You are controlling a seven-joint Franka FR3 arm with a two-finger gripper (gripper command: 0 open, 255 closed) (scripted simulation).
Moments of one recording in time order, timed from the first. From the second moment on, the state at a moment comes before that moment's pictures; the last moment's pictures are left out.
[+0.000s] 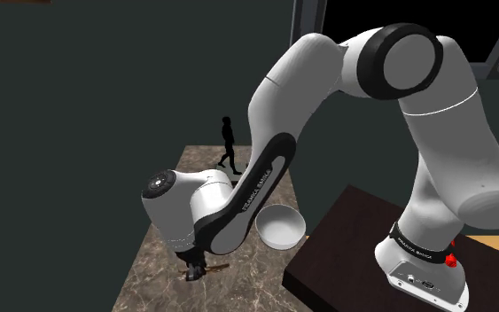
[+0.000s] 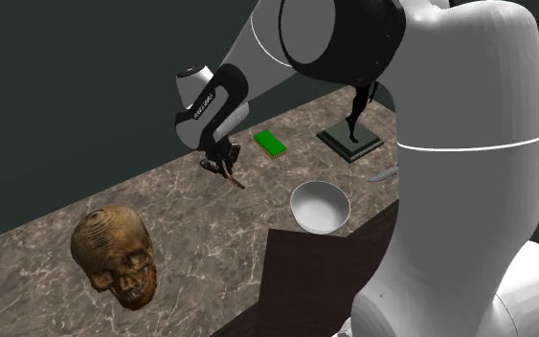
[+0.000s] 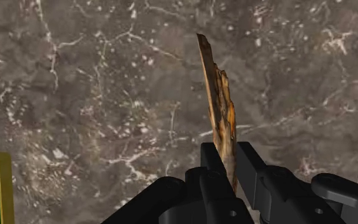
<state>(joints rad) 0.43 0.63 0.37 -1.92 -0.41 2.35 0.28</state>
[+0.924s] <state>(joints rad) 0.36 0.45 0.42 -2.02 -0.34 2.29 0.21</state>
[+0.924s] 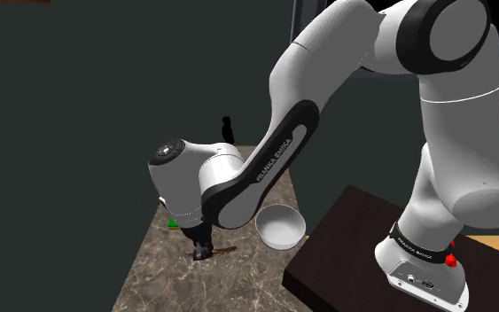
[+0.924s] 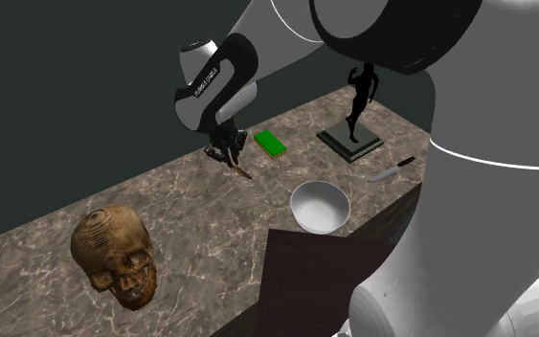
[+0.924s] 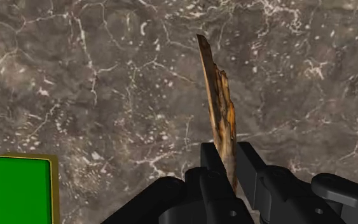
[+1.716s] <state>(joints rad) 0.16 0.13 0.41 -2.48 -0.24 2.48 -0.02</state>
